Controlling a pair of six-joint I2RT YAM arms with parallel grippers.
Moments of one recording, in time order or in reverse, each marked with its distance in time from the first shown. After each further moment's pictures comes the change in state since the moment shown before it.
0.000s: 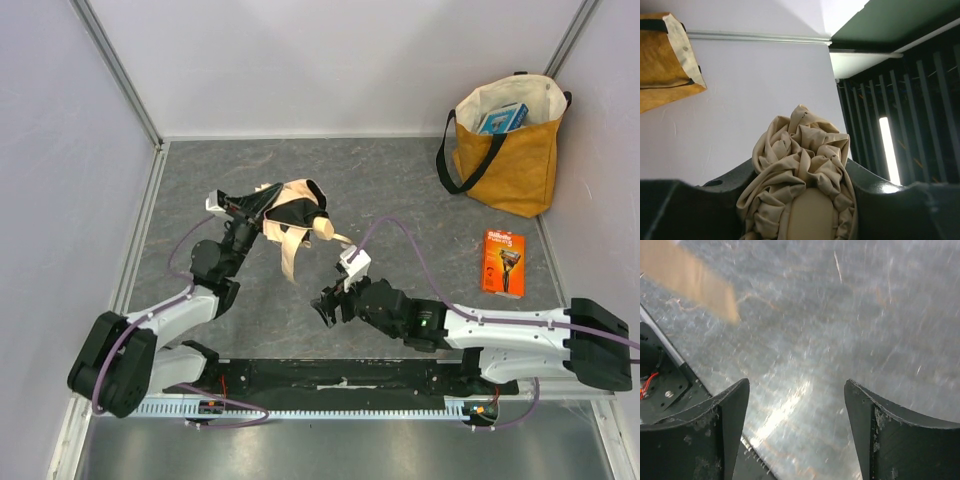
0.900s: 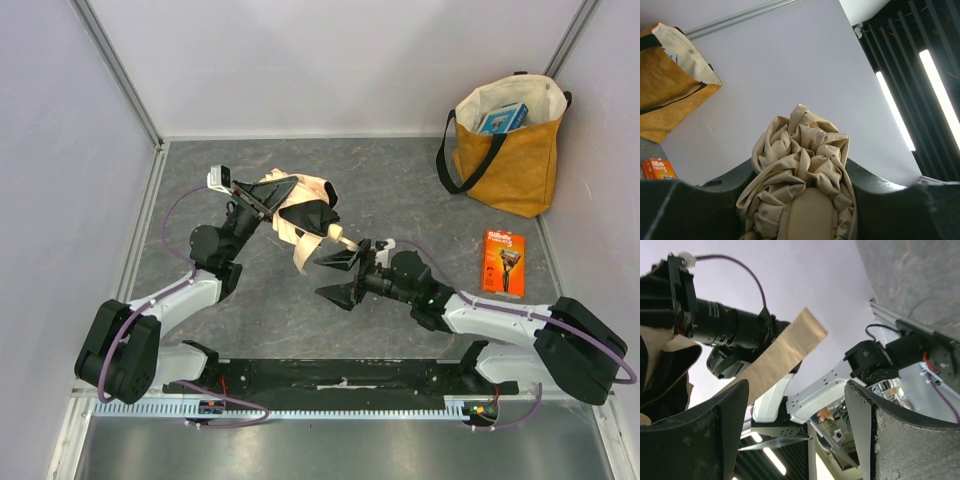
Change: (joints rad) left arm 0.029 0.116 0.165 0.064 0.207 0.310; right arm -0.405 0.032 -0.162 0.303 -0.681 1.655
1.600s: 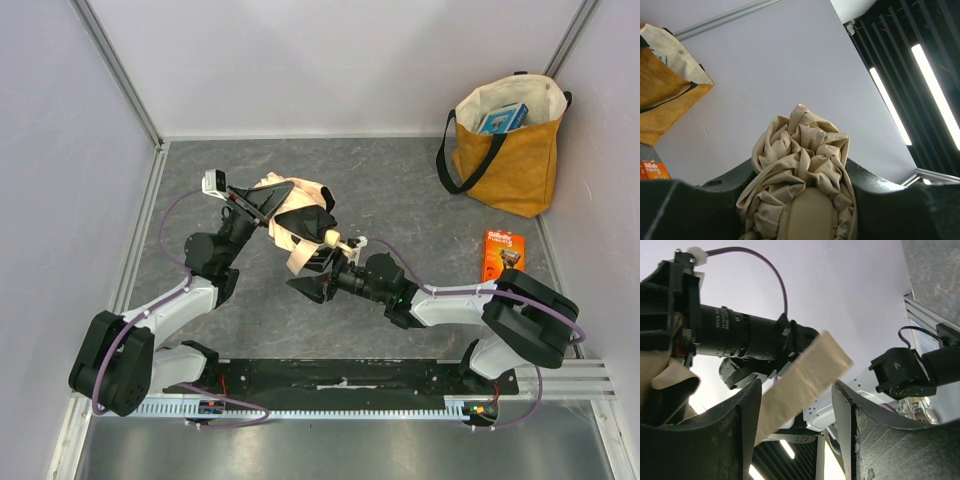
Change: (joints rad) left arm -0.005 -0.069 -0.032 0.008 -0.004 0.009; right arm 0.137 0.294 0.121 0.324 0.104 0.068
